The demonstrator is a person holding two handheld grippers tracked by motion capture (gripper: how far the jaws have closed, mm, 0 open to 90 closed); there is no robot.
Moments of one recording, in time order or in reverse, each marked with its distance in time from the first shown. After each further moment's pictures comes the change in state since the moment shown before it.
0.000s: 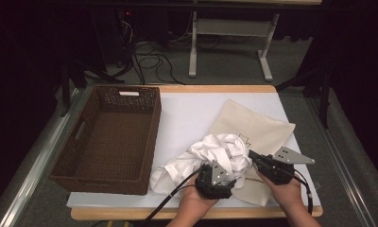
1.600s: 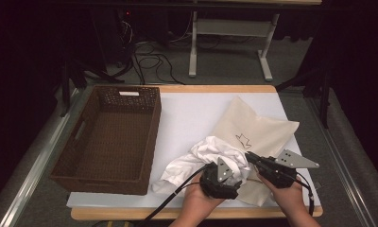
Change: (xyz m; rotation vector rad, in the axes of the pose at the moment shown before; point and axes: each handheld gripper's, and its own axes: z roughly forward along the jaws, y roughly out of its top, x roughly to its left) left arm -0.003 0.018 0.004 0.029 -0.051 -0.045; right arm 0.009 0.004 -0.010 -0.048 0.040 -0.023
